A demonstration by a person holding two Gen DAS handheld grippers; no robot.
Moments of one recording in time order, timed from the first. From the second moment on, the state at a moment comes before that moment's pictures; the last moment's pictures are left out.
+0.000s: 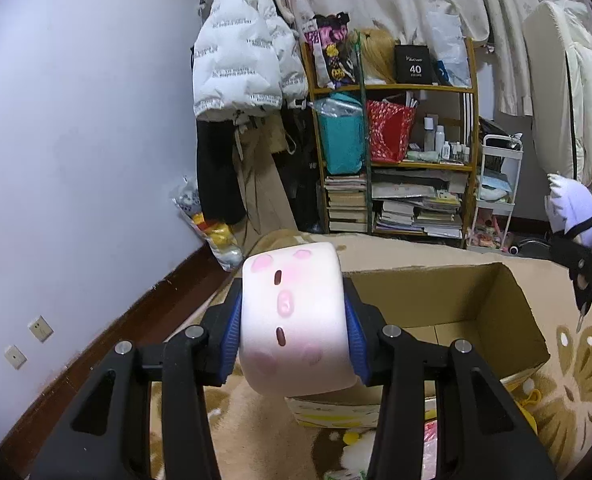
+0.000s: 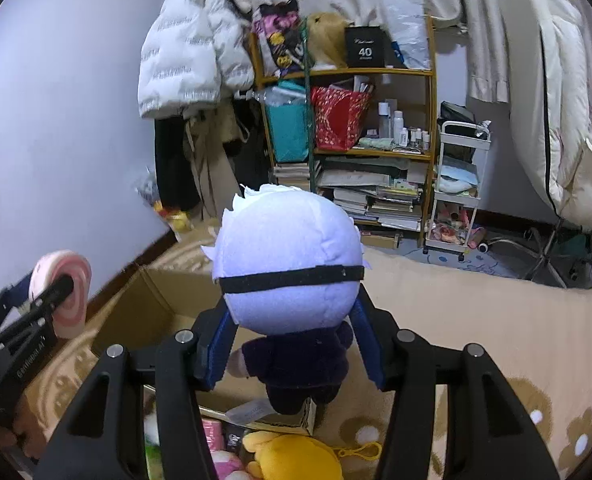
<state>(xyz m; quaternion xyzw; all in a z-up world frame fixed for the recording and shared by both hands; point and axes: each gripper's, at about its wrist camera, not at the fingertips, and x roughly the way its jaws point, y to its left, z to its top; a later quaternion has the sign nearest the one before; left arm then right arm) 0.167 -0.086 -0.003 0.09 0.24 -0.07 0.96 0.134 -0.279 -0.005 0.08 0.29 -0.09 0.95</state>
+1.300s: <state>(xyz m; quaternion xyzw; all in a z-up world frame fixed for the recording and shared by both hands) 0.168 -0.107 -0.042 0.10 0.29 -0.09 0.95 0.159 -0.267 -0.041 0.09 0.35 -0.03 0.93</state>
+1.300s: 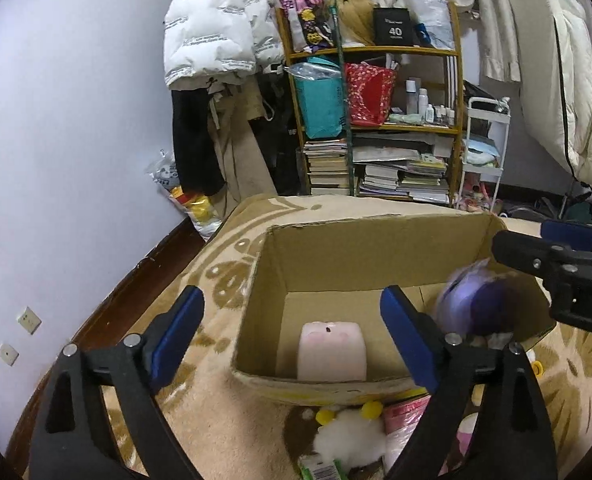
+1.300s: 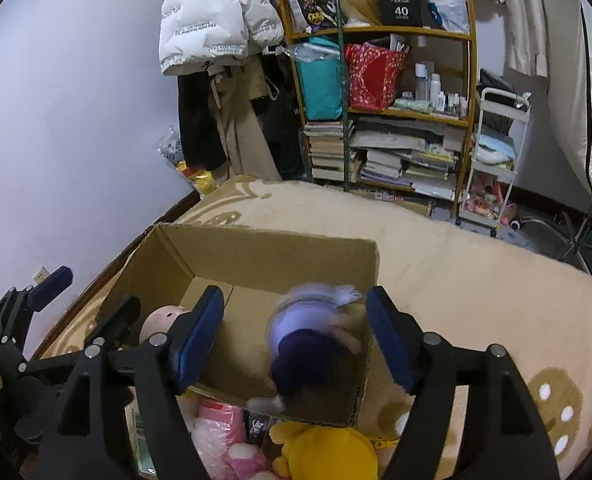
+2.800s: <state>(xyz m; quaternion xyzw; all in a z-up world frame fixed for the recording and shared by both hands) 0.095 -0.051 -0.044 0.08 0.36 -0.06 0.93 0.075 -0.278 -0.023 0.15 0.37 -0.11 0.91</state>
